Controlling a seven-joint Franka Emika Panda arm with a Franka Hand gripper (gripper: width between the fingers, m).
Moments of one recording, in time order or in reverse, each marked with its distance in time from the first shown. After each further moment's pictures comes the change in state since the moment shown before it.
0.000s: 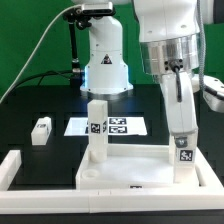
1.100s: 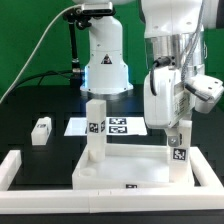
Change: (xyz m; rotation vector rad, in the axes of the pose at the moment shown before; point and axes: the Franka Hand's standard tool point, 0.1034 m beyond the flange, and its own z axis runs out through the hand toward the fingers) arm -0.002 0.001 -0.005 0.091 0.031 0.306
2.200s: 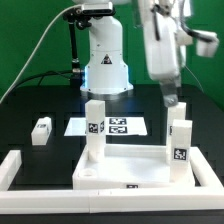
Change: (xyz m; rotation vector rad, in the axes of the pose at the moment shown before) arm 0.019 -0.020 -0.076 0.040 -0.090 -0.253
